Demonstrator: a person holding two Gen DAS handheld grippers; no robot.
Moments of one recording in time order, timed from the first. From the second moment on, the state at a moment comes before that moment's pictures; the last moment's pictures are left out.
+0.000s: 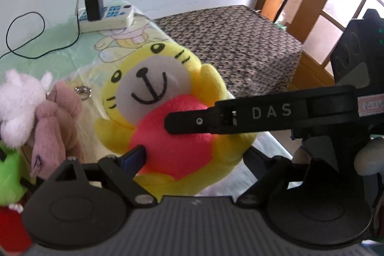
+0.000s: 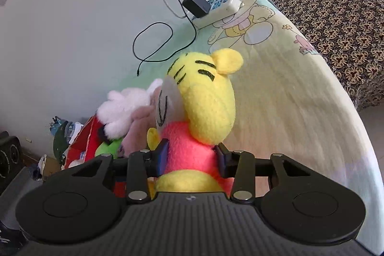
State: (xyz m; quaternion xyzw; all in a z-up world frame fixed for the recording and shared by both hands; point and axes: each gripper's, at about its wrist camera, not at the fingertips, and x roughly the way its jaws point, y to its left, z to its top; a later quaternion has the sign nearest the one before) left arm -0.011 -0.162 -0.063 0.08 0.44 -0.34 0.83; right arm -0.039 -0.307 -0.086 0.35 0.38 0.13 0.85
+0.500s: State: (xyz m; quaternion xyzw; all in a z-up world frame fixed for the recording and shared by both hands) left arm -0.056 -0.061 -0.008 0.08 0.37 -0.33 0.86; right arm -0.062 -0.207 -0.034 0.32 0.33 0.18 0.87
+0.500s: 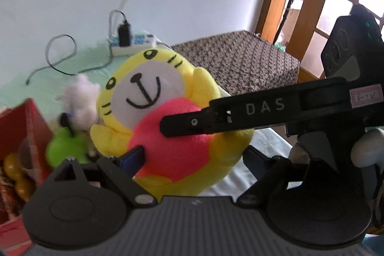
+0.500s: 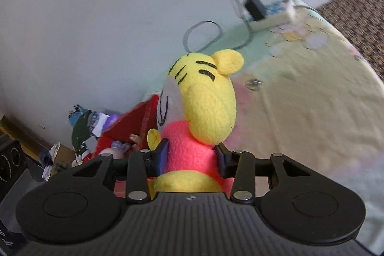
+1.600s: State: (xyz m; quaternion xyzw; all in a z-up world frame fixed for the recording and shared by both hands) left arm 0.002 0.158 -0.024 0.06 0.37 -0.30 0.88; right arm 0.015 0.015 -0.034 0.12 0.37 0.11 0.92
